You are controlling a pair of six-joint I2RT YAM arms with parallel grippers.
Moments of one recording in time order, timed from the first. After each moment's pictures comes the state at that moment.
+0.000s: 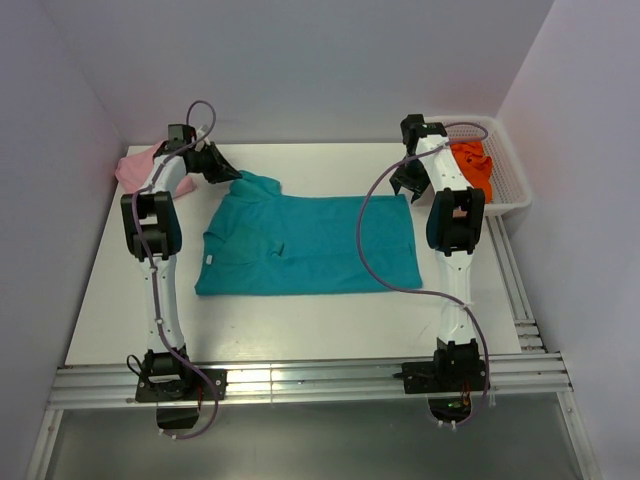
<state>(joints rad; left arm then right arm) 0.05 2.53 2.18 -0.53 0.70 -0.52 0.06 2.49 2.37 -1.26 0.18 0.73</state>
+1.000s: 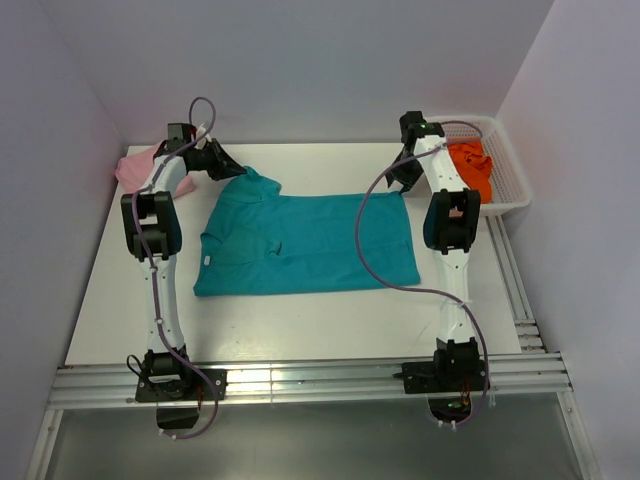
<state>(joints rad) 0.05 2.53 2.18 -0.47 0.83 -0.56 0.06 2.55 2.45 -1.20 0.08 0.74</state>
